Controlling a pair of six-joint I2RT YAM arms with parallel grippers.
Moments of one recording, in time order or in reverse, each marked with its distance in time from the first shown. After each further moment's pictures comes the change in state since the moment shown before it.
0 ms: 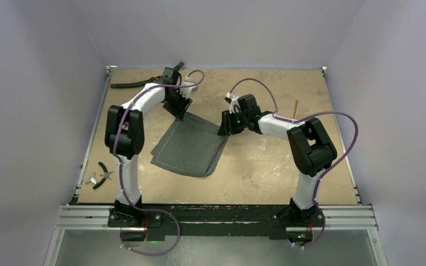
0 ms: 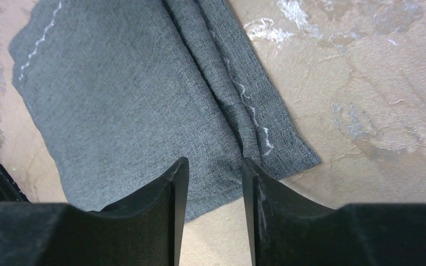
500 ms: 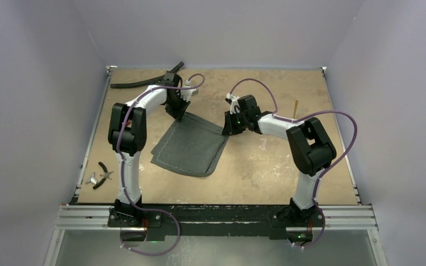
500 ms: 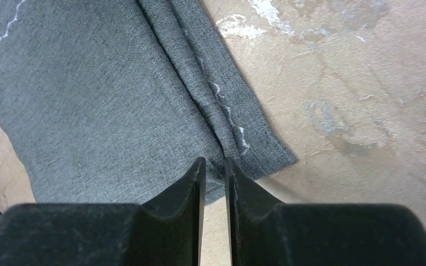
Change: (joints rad) left arm 0.007 0.075 -0.006 0.034 0.007 -0.008; right arm -0.006 0.016 0.000 -0.019 0.054 -0.043
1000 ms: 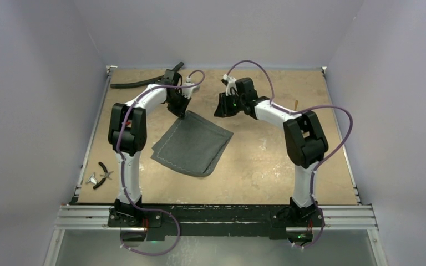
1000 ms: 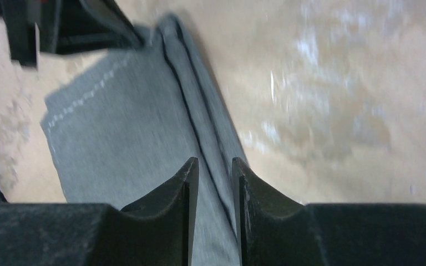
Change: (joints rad) left arm 0.000 0.003 0.019 0.026 0.084 -0.038; right arm -0.026 0.077 0.228 -0.038 -0.051 -0.011
